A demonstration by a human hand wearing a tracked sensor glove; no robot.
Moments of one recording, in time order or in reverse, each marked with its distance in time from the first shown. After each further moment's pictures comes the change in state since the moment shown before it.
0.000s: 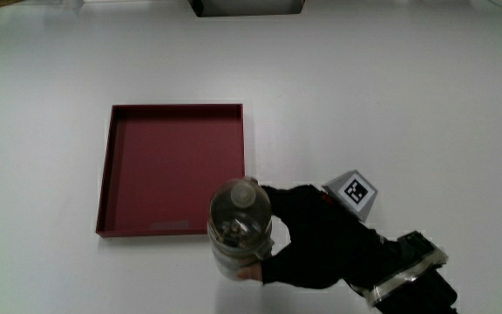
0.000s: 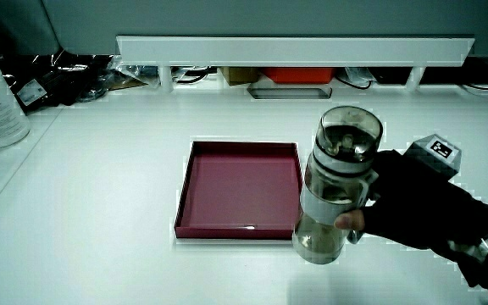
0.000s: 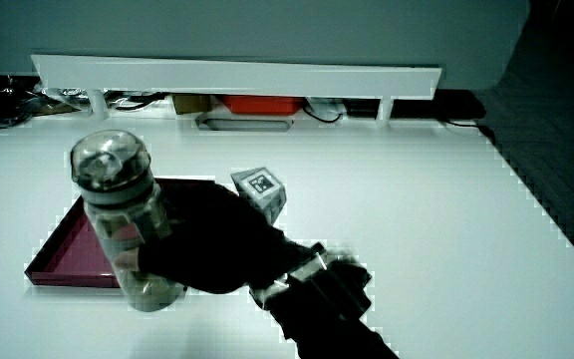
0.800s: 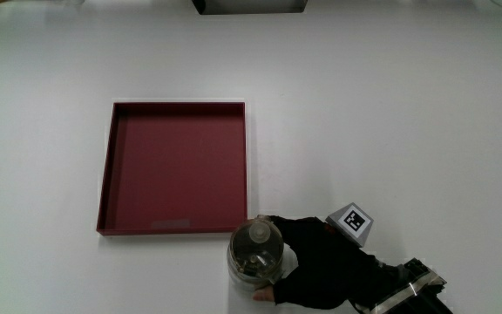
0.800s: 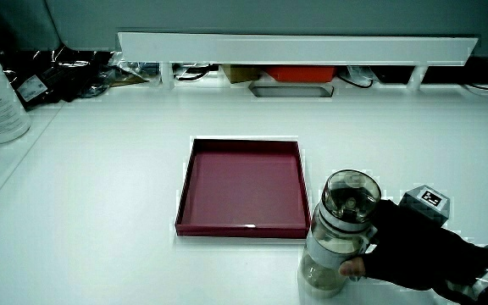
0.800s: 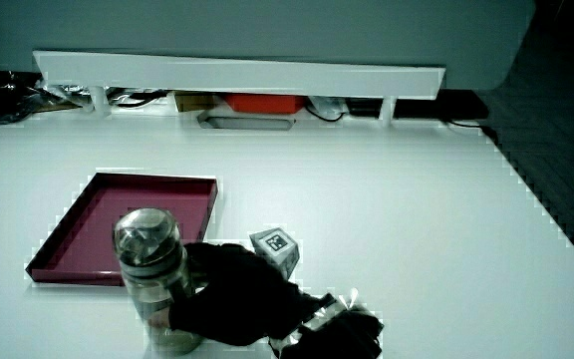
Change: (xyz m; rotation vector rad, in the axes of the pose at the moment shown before) arm 0.071 -0.040 -0.017 -0.032 0.088 -0.193
